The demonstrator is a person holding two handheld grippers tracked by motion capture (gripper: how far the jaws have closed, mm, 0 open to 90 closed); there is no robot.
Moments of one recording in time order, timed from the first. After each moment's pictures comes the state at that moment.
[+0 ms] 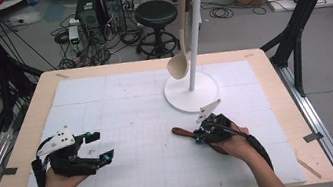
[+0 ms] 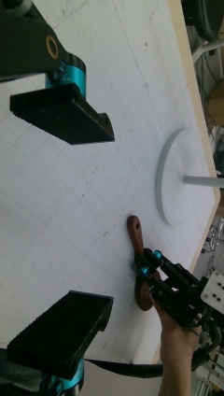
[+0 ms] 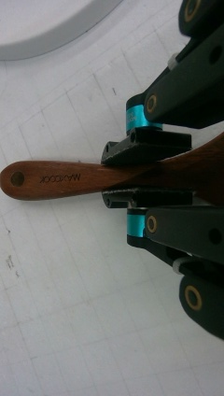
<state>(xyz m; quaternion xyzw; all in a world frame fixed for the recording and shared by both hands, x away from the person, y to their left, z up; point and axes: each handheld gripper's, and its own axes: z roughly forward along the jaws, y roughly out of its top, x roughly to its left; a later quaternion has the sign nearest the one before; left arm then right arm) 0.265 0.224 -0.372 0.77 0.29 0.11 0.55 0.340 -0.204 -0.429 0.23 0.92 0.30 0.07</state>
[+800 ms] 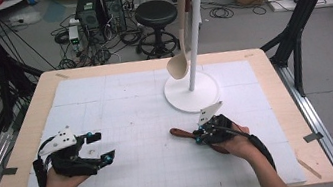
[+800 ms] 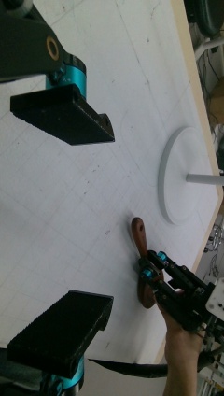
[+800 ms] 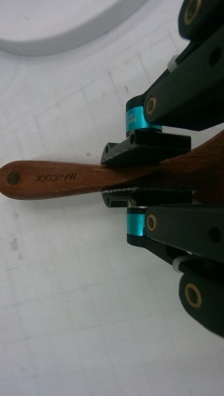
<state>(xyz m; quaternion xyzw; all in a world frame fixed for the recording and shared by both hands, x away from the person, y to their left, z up) 0.266 0.221 -0.374 0.78 0.29 0.11 0.55 0.337 -0.206 -0.425 0.17 0.93 0.32 0.09</state>
